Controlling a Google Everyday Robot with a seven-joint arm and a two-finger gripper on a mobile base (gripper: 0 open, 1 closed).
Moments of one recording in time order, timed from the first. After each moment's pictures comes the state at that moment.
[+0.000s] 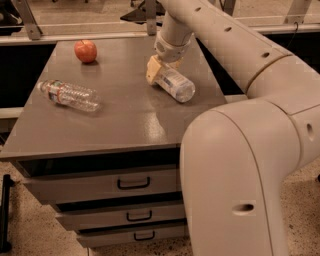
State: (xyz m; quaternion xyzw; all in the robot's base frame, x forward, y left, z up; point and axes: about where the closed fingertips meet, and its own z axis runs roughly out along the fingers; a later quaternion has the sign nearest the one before) arm 0.761 -0.023 0.848 -0.32 0.93 0.06 0.18
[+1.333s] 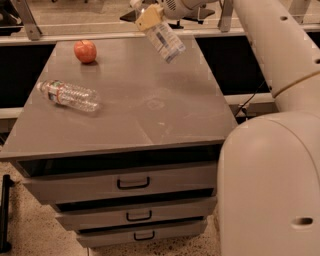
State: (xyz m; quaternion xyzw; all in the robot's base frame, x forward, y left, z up) arm 0.783 0.019 1.002 -0.41 0.79 0.20 0.42
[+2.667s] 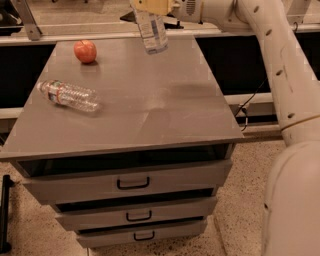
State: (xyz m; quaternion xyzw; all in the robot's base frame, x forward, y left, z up) arm 0.729 0.027 1.076 -0.42 0.56 0.44 0.57
